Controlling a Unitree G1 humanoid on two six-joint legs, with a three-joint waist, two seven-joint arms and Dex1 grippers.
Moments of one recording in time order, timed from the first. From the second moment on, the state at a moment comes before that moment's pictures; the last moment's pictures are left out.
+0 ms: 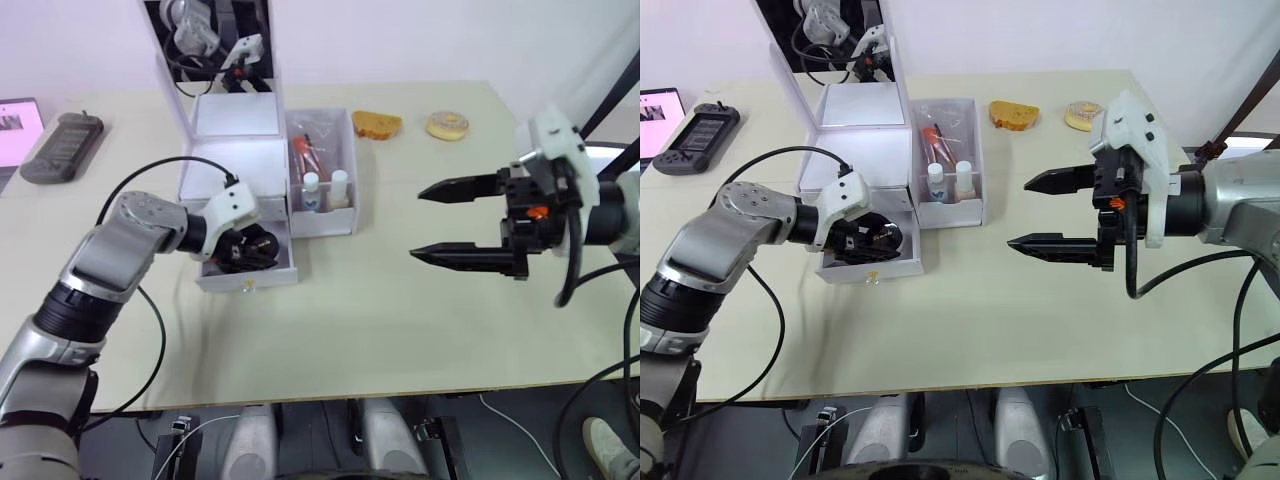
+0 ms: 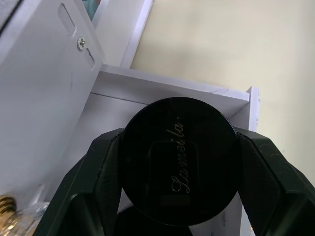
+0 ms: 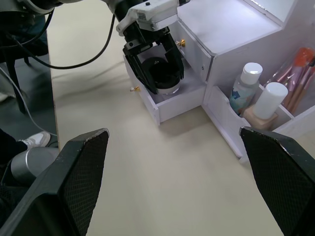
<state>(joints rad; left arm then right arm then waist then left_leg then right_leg) -0.71 0.82 -0.30 -0.08 -0.24 0.74 -1.10 -0.64 -1.11 -0.22 -0.50 0.99 1.10 0.95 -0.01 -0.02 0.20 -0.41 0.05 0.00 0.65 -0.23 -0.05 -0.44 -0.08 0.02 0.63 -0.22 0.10</state>
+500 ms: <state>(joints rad) -0.73 0.81 -0.28 -0.13 -0.27 0.85 -1.11 -0.63 -1.13 -0.22 -0.49 0.99 1.06 0.97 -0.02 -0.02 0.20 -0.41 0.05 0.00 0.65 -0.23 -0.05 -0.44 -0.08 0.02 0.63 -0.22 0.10</state>
